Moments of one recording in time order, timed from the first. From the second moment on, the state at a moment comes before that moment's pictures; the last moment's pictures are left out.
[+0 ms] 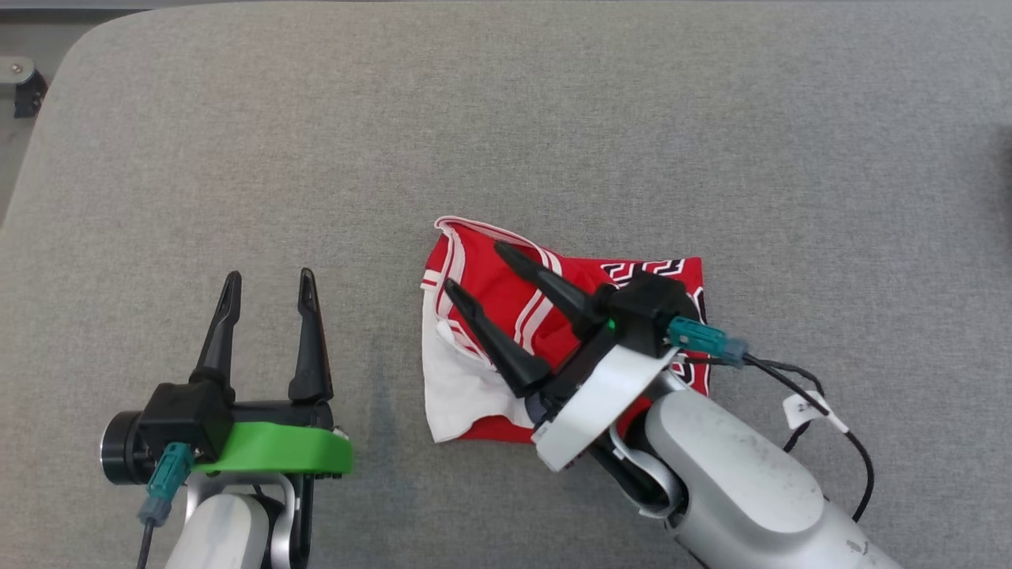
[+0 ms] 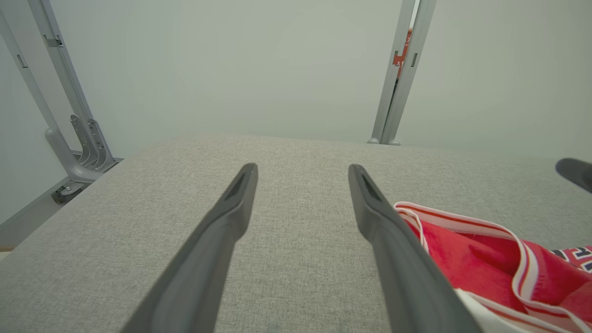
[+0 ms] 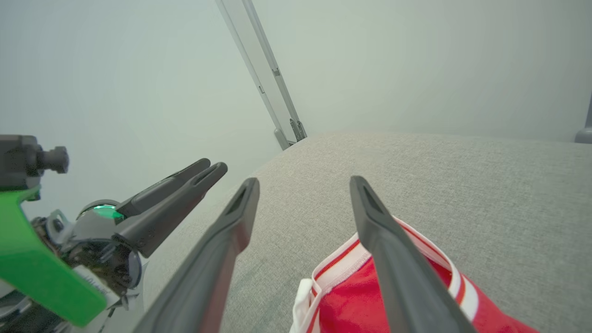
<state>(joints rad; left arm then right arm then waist) -0.17 0.18 -0.27 0.06 -0.35 0.15 -0.26 -0.52 -0.07 0.70 0.27 0.52 0.13 -0.18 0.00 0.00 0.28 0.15</state>
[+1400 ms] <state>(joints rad) -0.13 0.23 -0.26 0.05 -0.33 0.16 -0.23 -0.02 -0.18 0.17 -0.09 0.31 0.13 -0.10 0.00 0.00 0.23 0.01</state>
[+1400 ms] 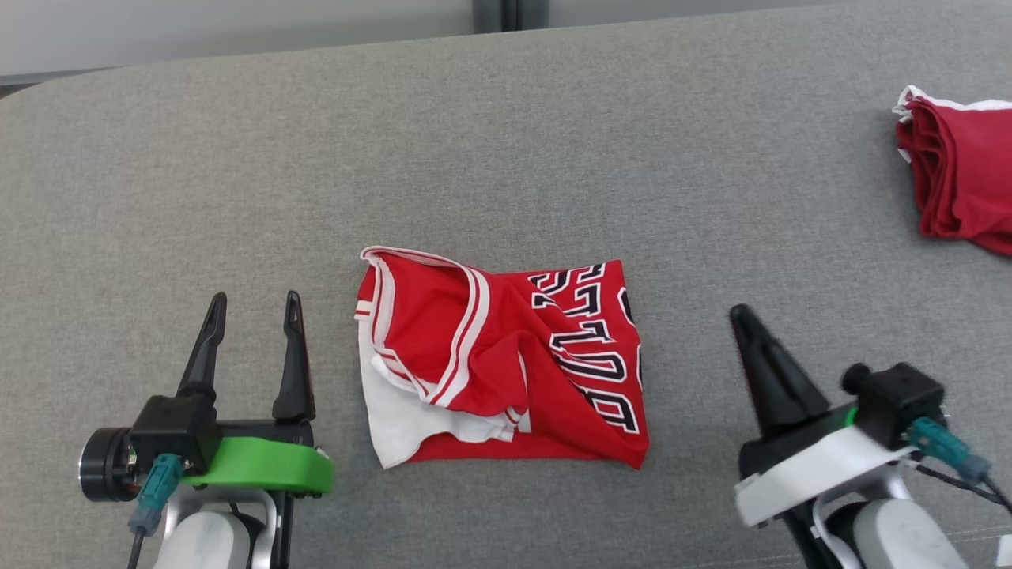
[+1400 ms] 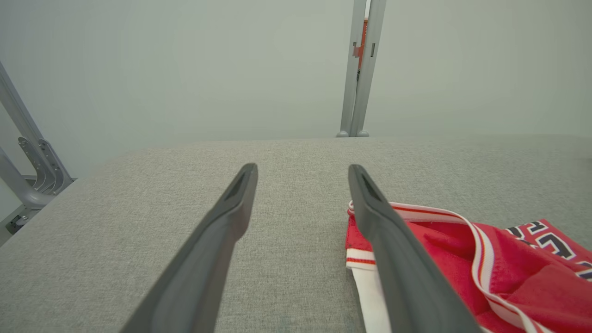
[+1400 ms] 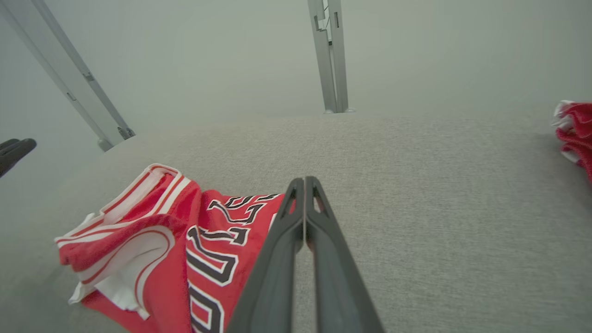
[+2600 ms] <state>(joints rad) -0.17 0.19 -0.27 0.08 -0.33 0.15 -0.26 -0.45 -0.21 0.83 0.45 0.62 0.13 -0.21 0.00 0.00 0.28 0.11</state>
